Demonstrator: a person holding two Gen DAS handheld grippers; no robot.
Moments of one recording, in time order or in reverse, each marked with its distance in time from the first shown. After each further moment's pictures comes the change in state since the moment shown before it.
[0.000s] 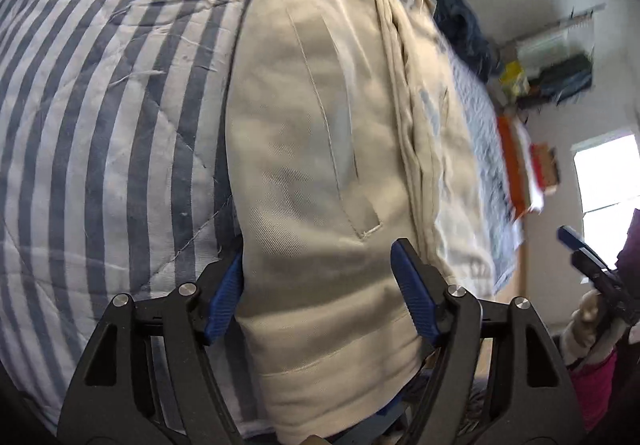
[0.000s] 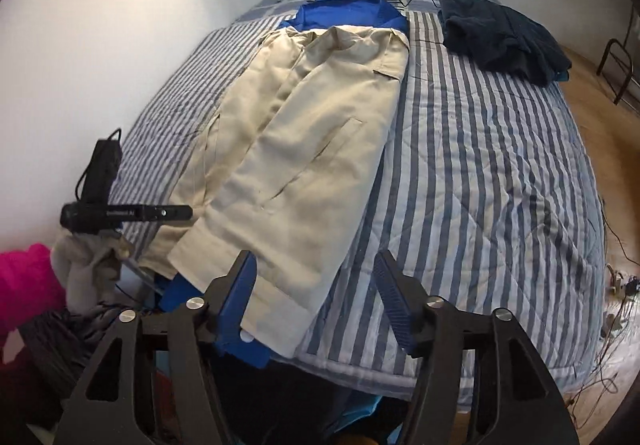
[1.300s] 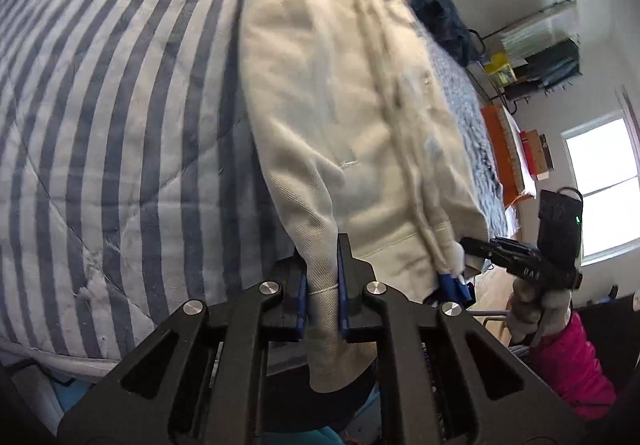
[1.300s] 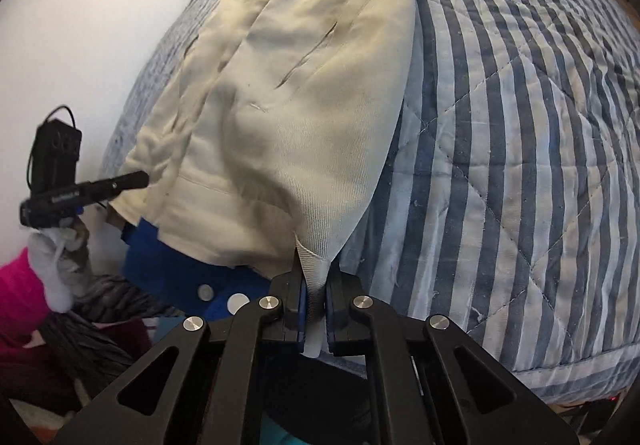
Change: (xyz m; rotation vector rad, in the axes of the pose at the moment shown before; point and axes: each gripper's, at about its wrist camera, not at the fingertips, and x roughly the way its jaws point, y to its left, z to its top) left arm -0.039 -0.008 -0.042 0.093 0.009 -0.003; right arm 0.099 -0.020 -0.057 0.141 0.189 0.219
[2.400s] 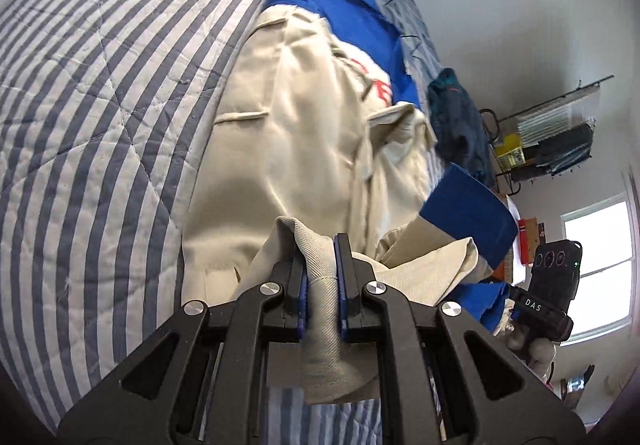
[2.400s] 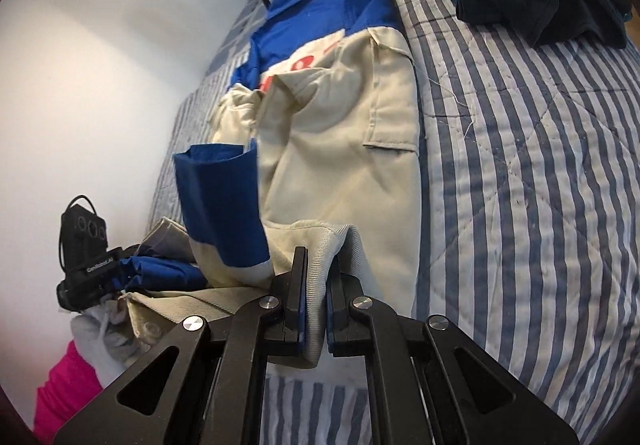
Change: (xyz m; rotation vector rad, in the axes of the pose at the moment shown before) left arm 0.033 0.010 0.215 -0.213 -0.140 -0.006; right arm -0.018 -0.048 0.213 0.163 -0.153 0.074
